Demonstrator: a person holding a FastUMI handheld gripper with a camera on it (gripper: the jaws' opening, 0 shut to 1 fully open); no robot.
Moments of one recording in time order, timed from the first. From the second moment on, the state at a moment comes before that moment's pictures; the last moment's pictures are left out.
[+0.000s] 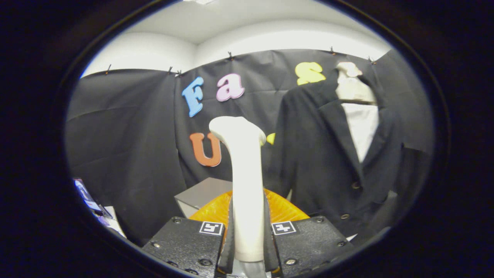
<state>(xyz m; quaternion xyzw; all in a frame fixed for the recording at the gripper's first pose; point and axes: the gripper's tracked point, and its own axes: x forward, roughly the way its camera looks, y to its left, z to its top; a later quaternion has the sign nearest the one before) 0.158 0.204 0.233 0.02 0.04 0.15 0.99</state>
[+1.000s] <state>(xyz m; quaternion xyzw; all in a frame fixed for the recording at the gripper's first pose) 0.216 0.060 0.269 -0.07 -0.12 -0.07 0.99</state>
